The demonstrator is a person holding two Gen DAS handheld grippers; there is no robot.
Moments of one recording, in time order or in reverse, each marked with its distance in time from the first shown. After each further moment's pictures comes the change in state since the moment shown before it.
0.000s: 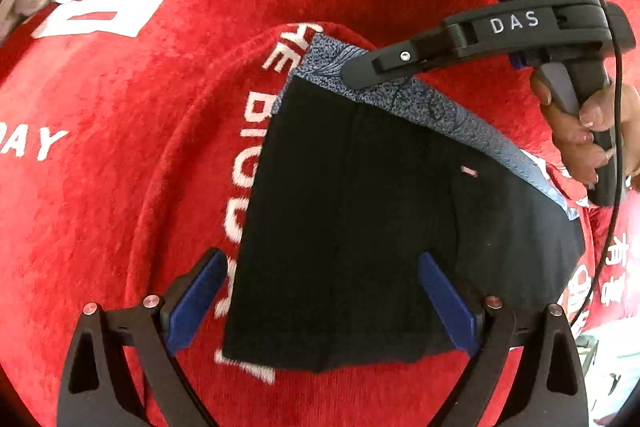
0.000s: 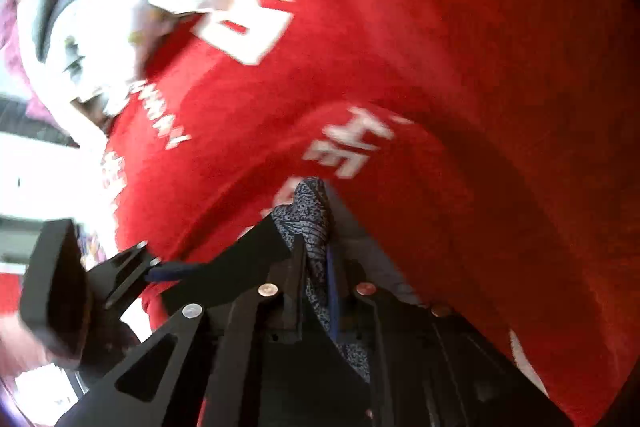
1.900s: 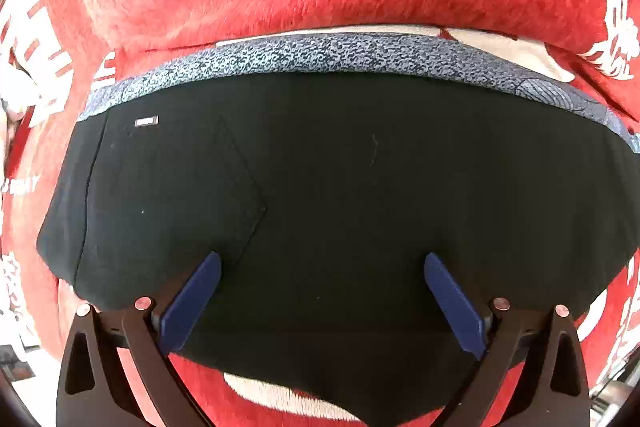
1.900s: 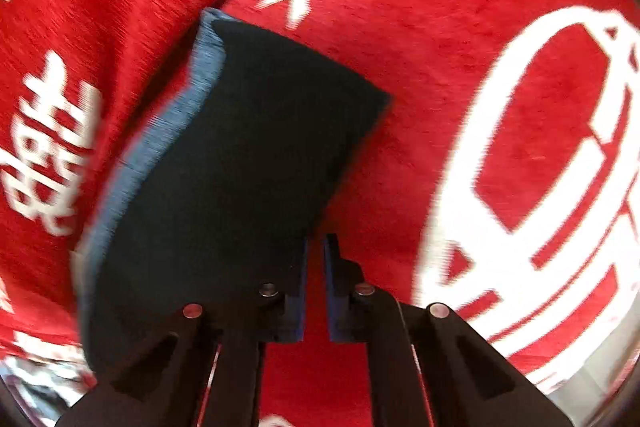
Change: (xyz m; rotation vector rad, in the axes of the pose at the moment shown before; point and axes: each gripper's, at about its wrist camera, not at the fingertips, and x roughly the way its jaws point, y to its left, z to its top) left arm 0.104 -0.268 -0.023 0.165 0.150 0.406; right arm -0.213 -0.274 -0.655 1.542 -0.527 -0.353
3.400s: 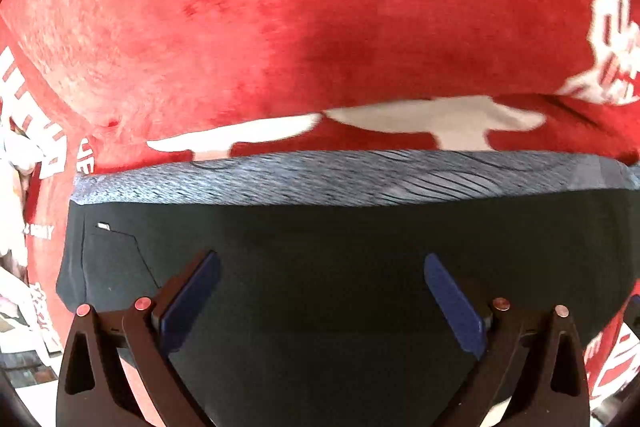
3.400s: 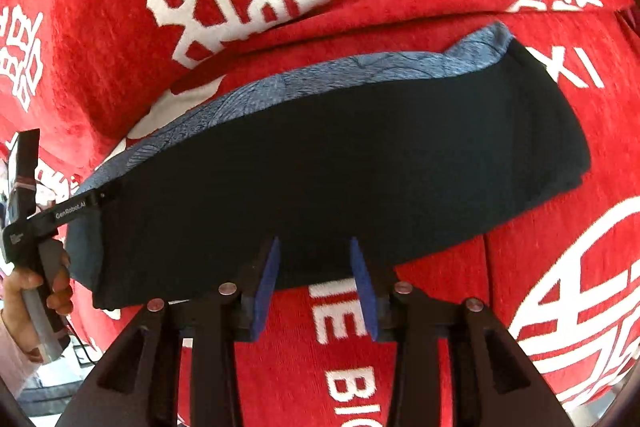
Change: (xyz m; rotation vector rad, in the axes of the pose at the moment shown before) left arm -0.040 -0.165 0.069 0.054 -0.001 0.091; right arm -0.014 0.113 -0.062 -0.587 0.063 0.155
